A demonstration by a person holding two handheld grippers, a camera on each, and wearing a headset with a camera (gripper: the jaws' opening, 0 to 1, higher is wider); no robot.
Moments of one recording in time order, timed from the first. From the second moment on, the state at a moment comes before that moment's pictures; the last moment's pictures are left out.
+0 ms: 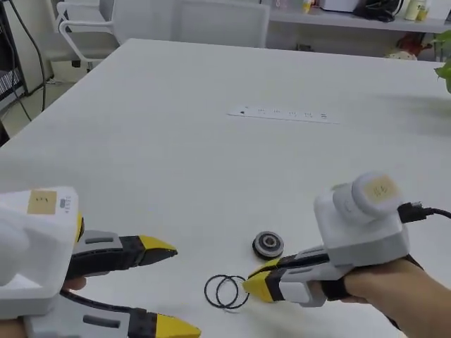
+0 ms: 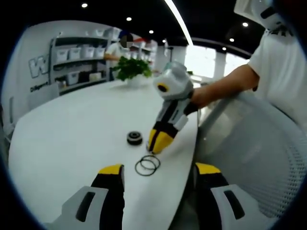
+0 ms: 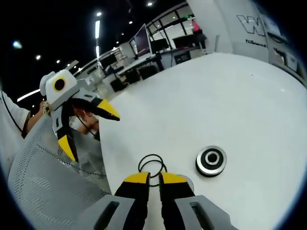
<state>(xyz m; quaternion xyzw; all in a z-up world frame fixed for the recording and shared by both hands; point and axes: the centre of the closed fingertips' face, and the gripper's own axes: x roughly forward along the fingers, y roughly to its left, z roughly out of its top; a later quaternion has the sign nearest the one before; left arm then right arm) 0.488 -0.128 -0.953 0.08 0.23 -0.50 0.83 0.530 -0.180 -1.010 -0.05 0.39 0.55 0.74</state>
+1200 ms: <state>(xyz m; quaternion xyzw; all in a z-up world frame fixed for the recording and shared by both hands) 0.493 -0.129 -0.939 0.06 0.20 -0.50 0.84 0.559 -0.190 -0.960 -0.03 0.31 0.55 0.78</state>
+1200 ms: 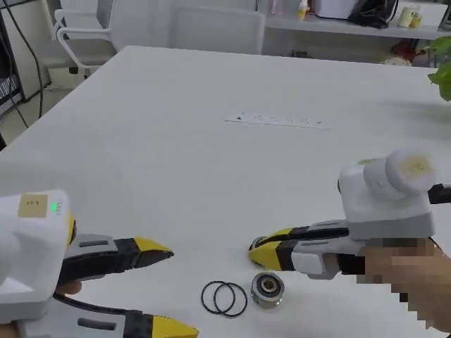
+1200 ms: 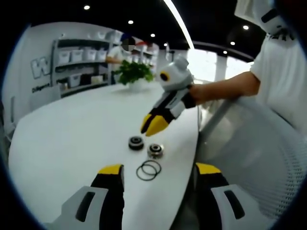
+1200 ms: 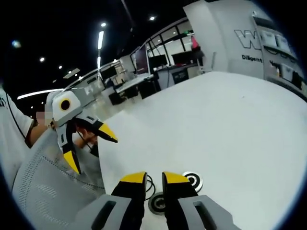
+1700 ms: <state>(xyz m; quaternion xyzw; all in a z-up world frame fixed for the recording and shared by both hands) 0.525 -0.127 -0.892 0.11 0.17 -0.50 0.84 0.607 -0.216 -0.923 -0.02 0.26 0.50 0.83</state>
